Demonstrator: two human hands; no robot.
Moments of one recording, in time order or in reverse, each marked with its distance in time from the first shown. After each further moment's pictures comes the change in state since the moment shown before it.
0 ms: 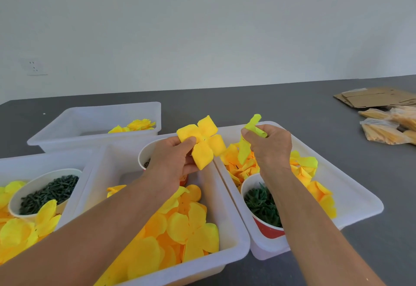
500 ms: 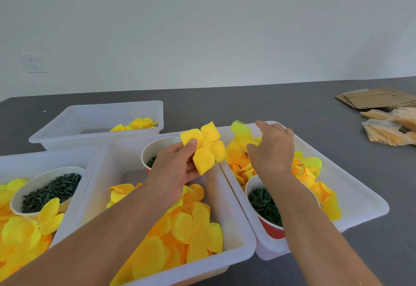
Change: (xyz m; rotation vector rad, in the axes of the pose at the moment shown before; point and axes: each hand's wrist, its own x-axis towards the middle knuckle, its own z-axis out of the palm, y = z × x) left_hand -0.001 -0.013 -0.007 -0.108 -0.042 -0.050; right_hand -0.007 0.001 0.002 -0.705 0.000 -0.207
